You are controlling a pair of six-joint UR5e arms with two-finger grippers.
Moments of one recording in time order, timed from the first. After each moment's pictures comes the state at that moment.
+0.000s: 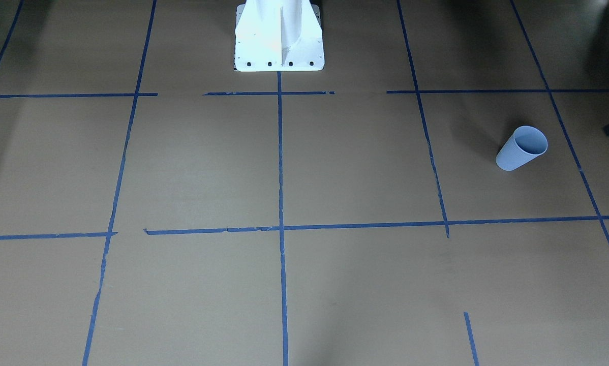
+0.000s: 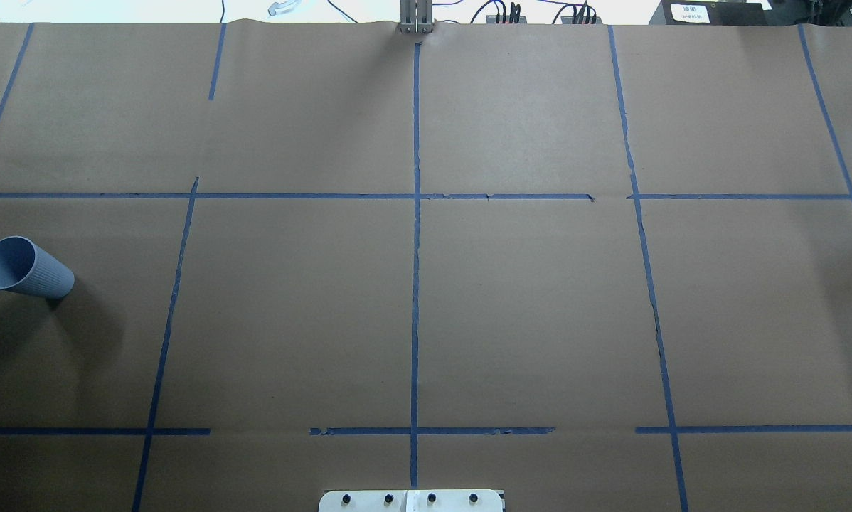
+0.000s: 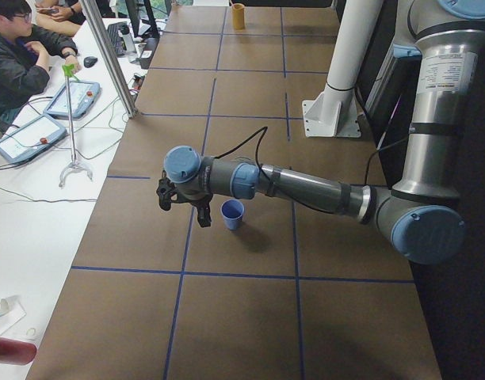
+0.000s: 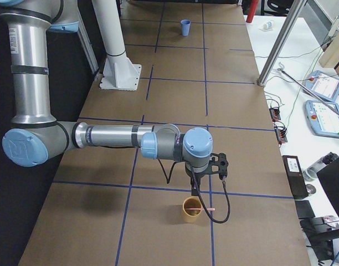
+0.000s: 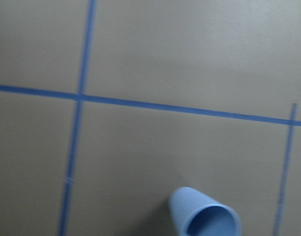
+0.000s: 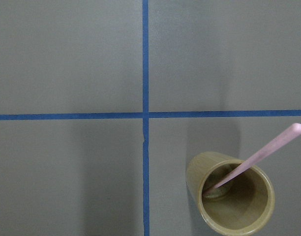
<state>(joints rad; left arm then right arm) -1.45 -1.64 -1.73 -1.50 -2.63 -0.37 1.67 -1.58 1.64 -1.61 2.39 -0.03</state>
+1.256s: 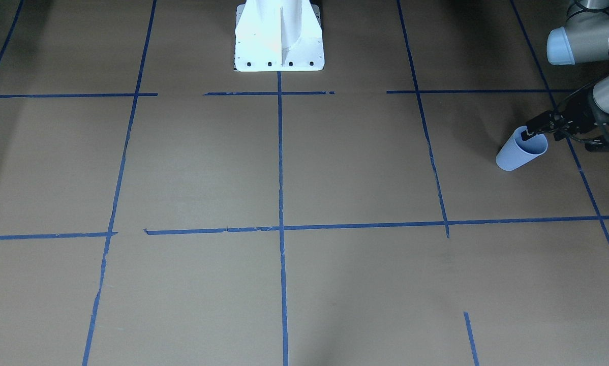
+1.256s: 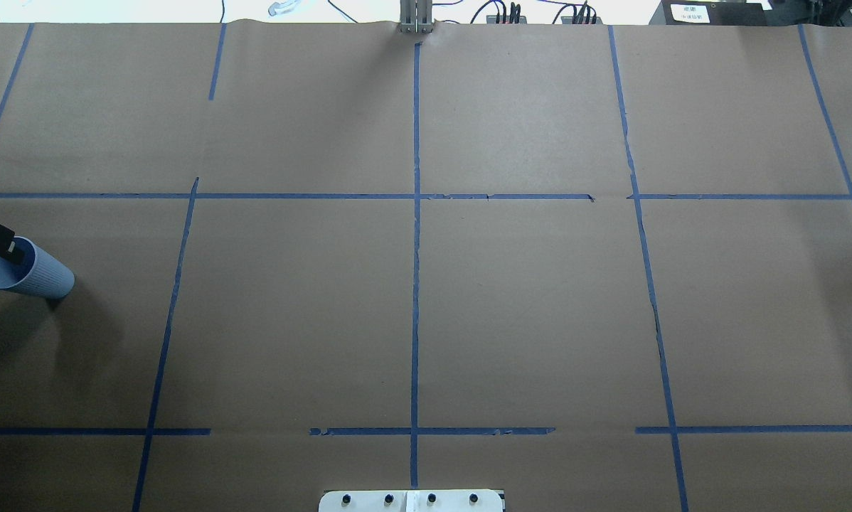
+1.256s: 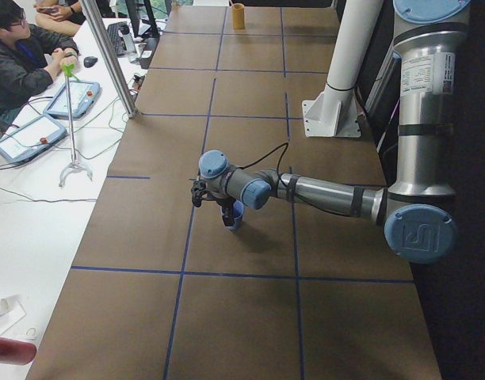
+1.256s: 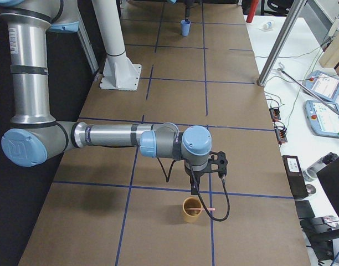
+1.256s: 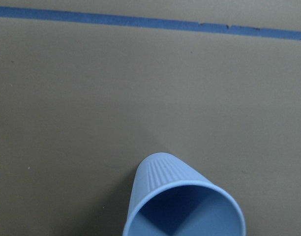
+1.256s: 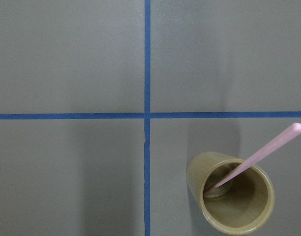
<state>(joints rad) -1.14 -1.51 -1.73 -1.84 -2.43 -0.60 1.67 -1.58 1.66 -1.61 2.38 -0.03</state>
